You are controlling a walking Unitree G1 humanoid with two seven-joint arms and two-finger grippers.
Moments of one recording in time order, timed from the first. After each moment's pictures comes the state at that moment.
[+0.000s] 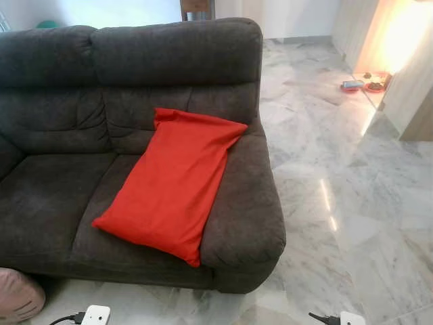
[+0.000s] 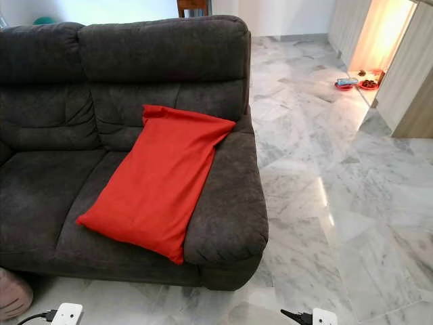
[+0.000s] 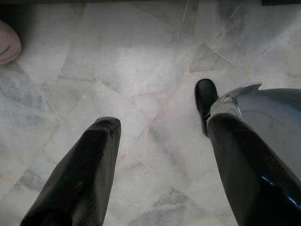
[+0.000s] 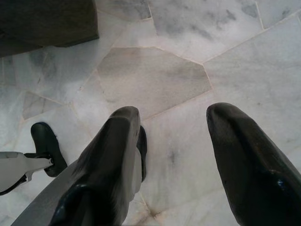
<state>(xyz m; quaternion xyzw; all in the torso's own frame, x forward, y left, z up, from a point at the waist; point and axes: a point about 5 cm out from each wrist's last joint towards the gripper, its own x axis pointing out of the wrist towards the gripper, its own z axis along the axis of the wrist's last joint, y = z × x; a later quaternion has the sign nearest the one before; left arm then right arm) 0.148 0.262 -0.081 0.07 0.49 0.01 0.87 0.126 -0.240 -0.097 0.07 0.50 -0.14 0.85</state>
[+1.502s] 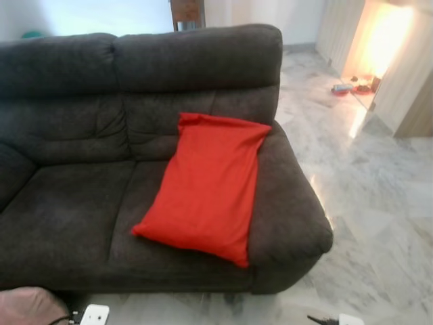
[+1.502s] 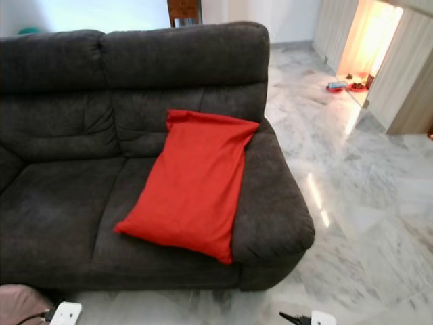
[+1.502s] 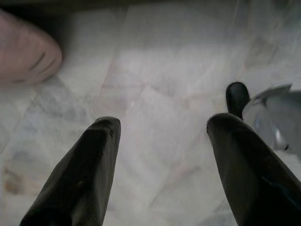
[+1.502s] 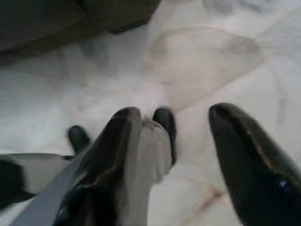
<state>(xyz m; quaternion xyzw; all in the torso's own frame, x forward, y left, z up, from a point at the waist) 0.141 0.267 -0.082 0.07 0.50 0.02 0.86 0.130 -0.227 -0.099 0.07 0.50 -0.12 0.85</state>
